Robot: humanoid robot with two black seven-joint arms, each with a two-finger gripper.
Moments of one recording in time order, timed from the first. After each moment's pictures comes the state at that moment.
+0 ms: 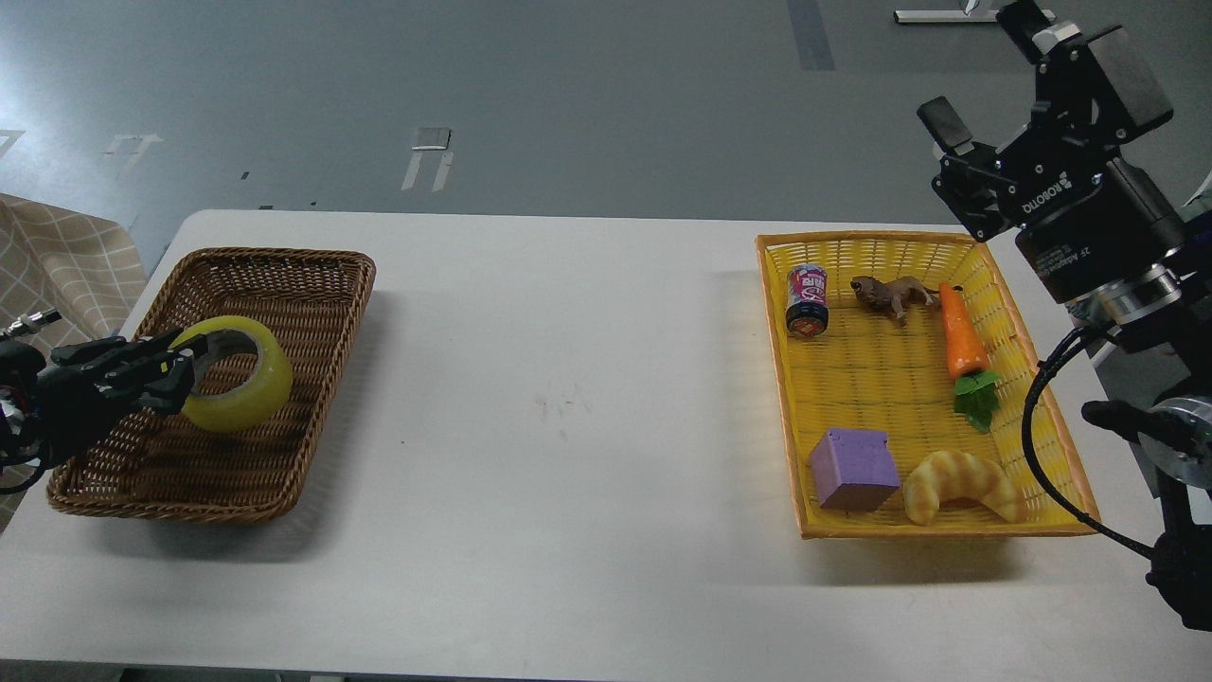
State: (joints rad) left arm -0.41 0.97 -0.42 -0.92 1.63 0.34 -0.45; right arm 0.29 -0.25 1.51 1.65 -0.99 0.38 0.04
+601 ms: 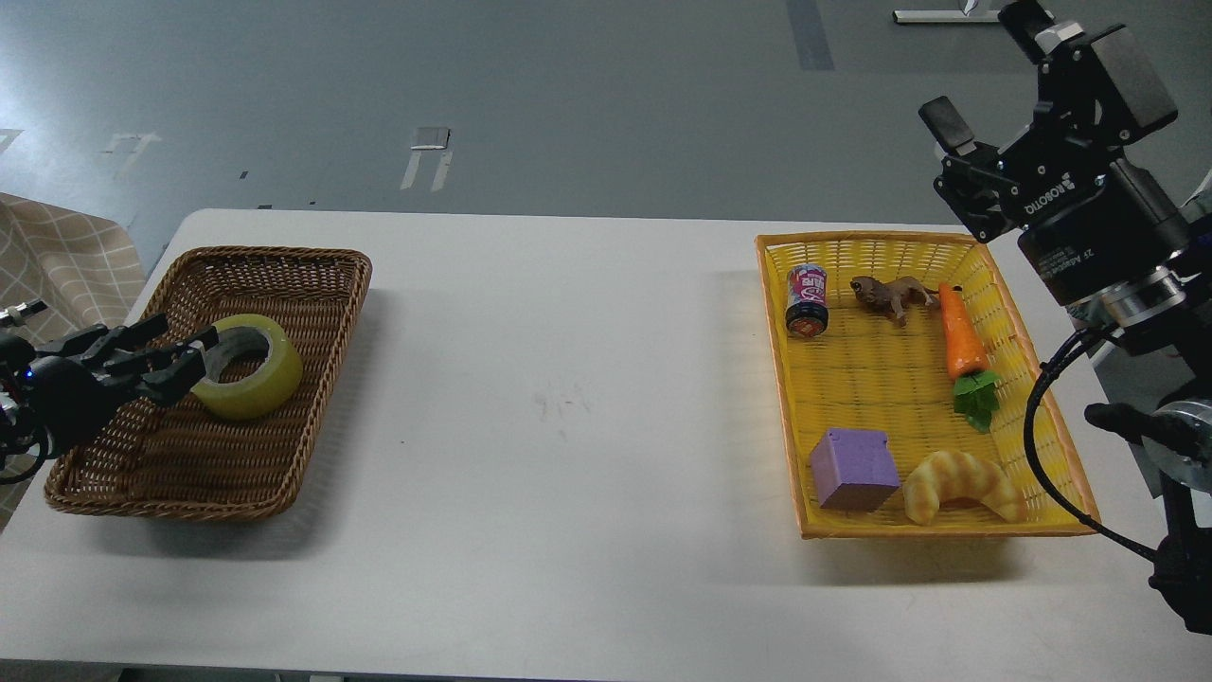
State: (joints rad) left arm -0.44 0.97 -0.44 -0.92 1.48 0.37 -0.49; right arm 0.28 -0.25 1.52 1.66 -1.00 0.38 0.03
